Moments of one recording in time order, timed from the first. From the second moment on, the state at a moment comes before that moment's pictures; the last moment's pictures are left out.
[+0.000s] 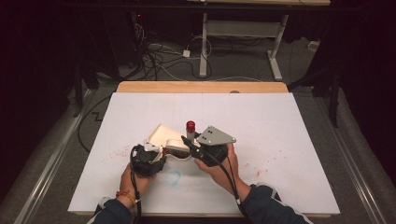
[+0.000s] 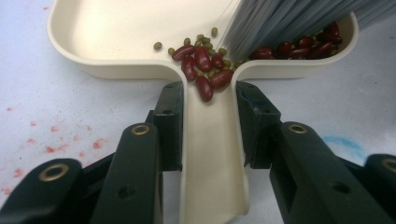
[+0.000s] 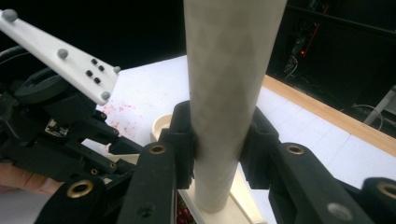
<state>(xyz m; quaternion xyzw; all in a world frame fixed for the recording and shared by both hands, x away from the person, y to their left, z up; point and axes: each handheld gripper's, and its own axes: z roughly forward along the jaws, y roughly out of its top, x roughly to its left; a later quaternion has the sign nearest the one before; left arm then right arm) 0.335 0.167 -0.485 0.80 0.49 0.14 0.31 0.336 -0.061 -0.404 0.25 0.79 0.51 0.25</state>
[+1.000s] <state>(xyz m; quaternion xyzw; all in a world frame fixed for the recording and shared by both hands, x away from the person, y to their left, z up) 0.334 0.175 -0.488 0.80 0.49 0.14 0.31 0.390 -0.072 -0.408 0.30 0.74 0.51 0.31</state>
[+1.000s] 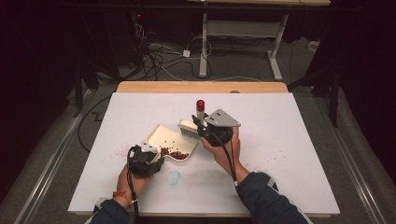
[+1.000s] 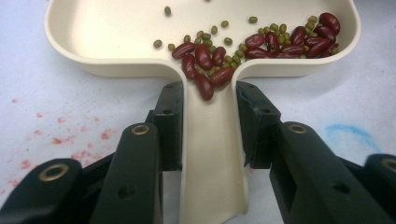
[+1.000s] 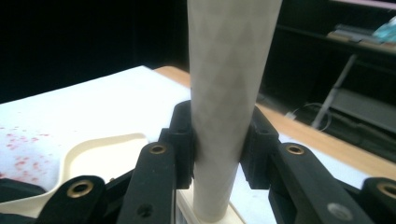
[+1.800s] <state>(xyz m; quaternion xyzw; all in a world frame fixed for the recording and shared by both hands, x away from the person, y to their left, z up) 0.341 0.203 -0.488 0.78 0.53 0.15 0.31 0.360 -0.065 -0.384 0.26 0.75 0.55 0.25</state>
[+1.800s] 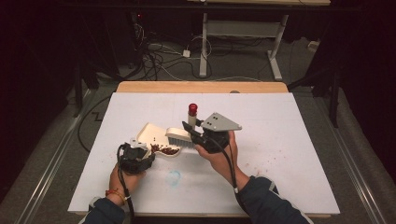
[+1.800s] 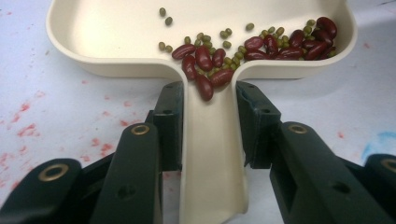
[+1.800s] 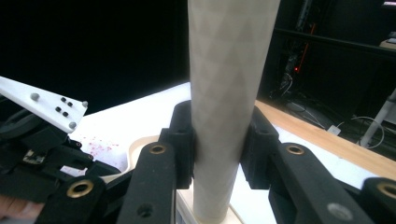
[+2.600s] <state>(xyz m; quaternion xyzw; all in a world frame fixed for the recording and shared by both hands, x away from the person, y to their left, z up) 0.342 0.212 -0.486 0.77 0.54 0.15 0.31 0.320 -0.227 -0.345 0.27 0.77 0.51 0.28</state>
